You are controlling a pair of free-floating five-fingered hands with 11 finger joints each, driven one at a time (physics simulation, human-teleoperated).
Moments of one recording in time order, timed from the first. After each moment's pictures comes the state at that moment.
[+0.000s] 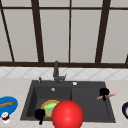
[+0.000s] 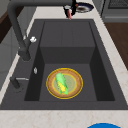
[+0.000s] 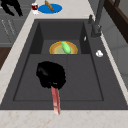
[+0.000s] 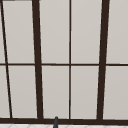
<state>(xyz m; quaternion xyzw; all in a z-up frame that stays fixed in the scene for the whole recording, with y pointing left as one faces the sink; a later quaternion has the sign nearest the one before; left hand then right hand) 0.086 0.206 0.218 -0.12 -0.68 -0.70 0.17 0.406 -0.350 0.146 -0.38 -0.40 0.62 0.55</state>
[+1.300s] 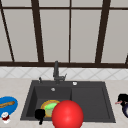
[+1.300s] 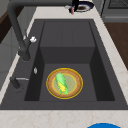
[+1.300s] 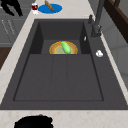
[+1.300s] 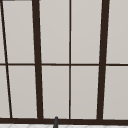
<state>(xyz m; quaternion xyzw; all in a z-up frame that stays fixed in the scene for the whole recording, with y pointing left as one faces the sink) 0.086 0.206 0.218 -0.12 -0.68 -0.70 0.17 0.367 -0.533 0.109 -0.37 -0.45 0.59 0.56</state>
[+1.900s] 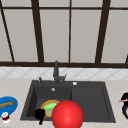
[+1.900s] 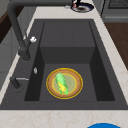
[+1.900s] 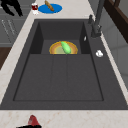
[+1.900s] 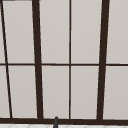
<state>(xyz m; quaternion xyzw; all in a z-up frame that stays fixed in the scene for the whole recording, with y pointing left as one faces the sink) 0.086 0.206 0.218 -0.12 -0.68 -0.70 0.17 0.341 -0.574 0.131 -0.34 -0.56 0.51 0.55</state>
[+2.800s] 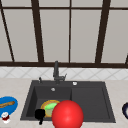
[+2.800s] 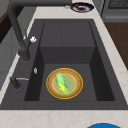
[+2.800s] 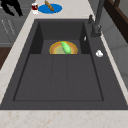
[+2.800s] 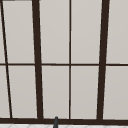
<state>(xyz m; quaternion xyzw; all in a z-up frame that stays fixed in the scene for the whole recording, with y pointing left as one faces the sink) 0.086 0.206 0.218 -0.12 -0.68 -0.70 0.17 0.253 -0.628 0.250 -0.36 -0.58 0.50 0.54</state>
